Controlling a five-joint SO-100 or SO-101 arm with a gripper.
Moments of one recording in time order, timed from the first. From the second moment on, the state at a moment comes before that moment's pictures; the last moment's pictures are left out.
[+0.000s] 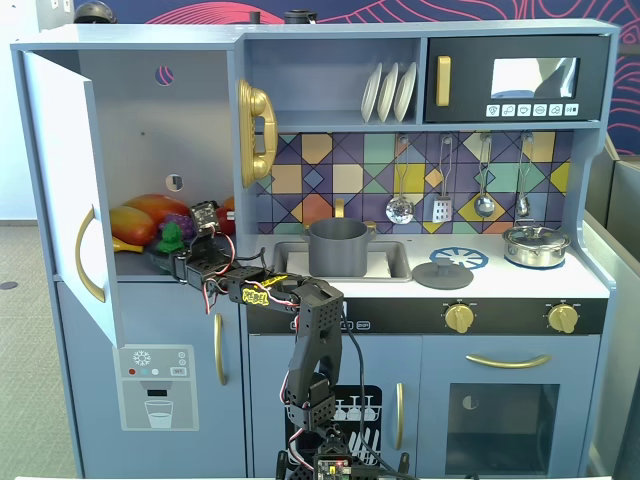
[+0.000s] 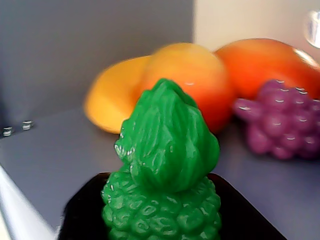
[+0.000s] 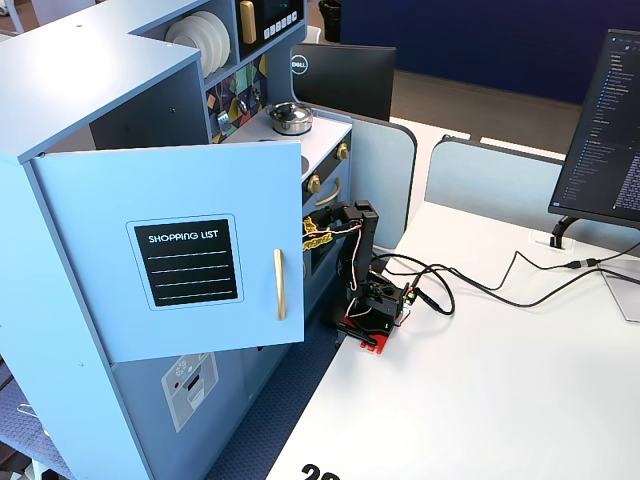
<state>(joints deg) -46.8 99.2 107.0 -18.3 -93.8</state>
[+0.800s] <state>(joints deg) -42.3 170.2 119.3 35.9 -98.4</state>
